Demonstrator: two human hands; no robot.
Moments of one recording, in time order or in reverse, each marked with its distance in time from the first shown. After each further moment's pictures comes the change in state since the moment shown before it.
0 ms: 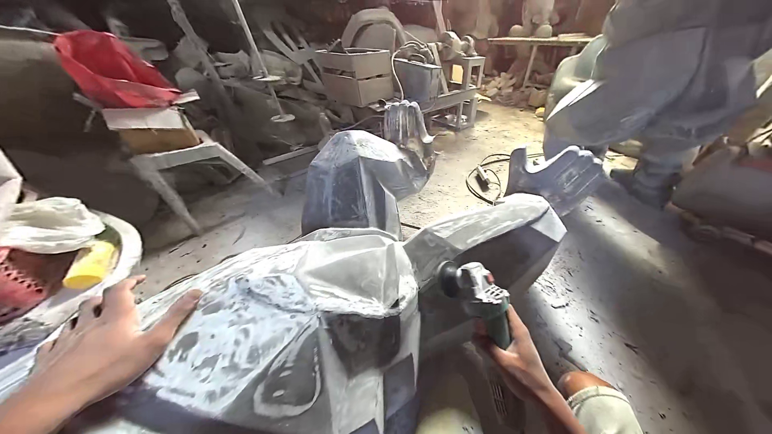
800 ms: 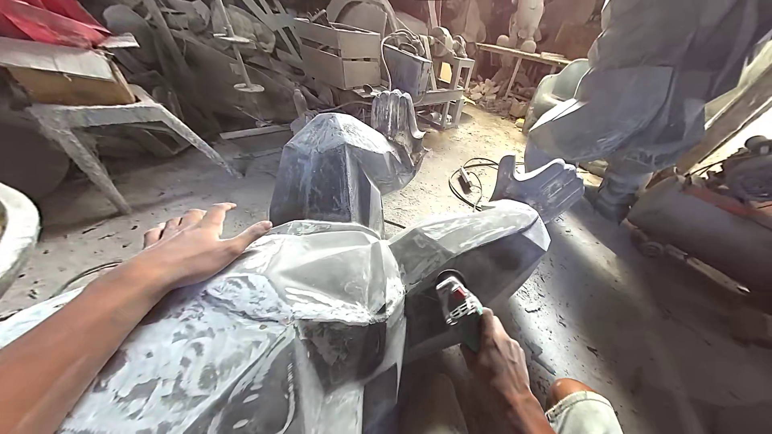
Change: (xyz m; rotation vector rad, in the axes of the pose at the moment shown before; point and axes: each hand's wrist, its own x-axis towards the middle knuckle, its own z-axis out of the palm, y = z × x) left_hand 0.128 0.056 0.073 -0.019 -0.177 0.143; right_hand 0.009 0.005 0.028 -1.173 0.091 0.159
